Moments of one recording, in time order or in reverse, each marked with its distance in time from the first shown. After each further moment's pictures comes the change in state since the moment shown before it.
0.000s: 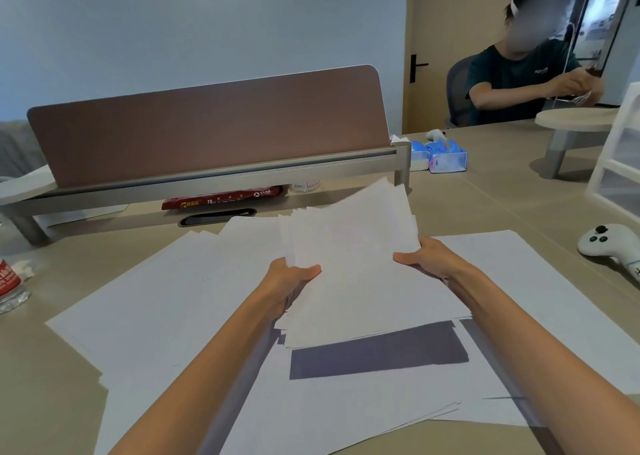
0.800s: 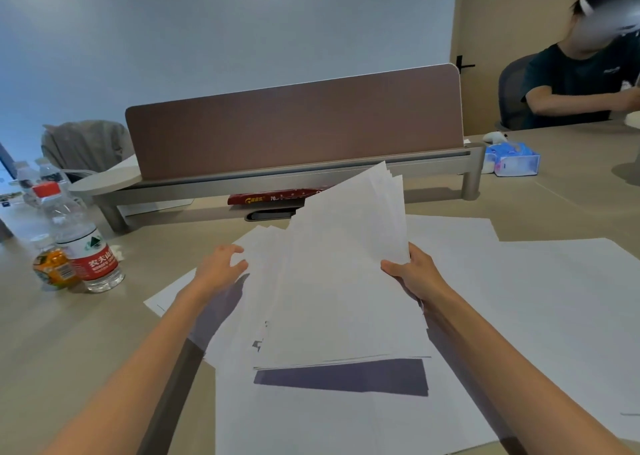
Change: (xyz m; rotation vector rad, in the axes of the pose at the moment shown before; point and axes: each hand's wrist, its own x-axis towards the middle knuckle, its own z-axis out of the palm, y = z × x) left_hand 0.042 -0.024 -0.258 0.988 0.320 0.184; right_hand -0.021 -0.043 0.168 0.144 0.074 -0.154
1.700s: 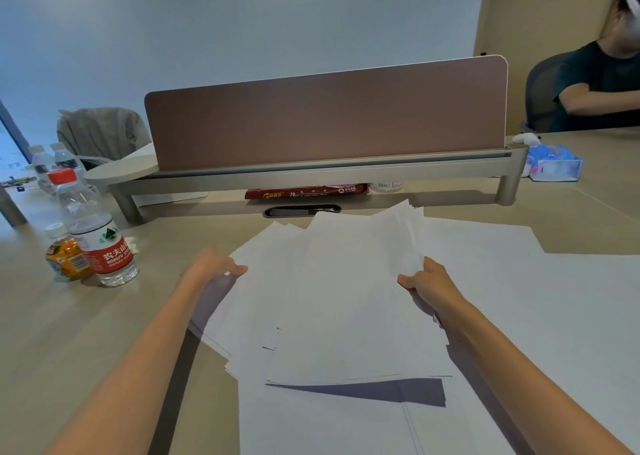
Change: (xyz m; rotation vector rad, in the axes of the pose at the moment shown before) left_hand 0.033 -0.048 -0.027 -0.147 -0.088 -0.421; right_hand 0.023 0.010 0.037 -0.081 0.050 0.197
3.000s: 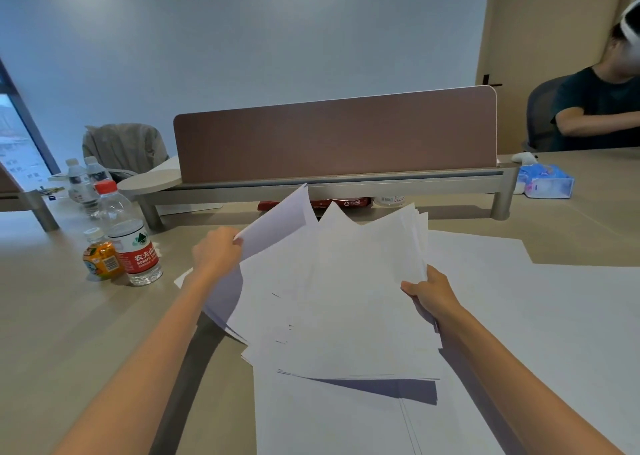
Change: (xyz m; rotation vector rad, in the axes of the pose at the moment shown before) left_hand -0.084 0.030 -0.032 0.261 0.463 0.359; right_hand -0.022 -0.001 -0.011 -0.004 0.017 -0.104
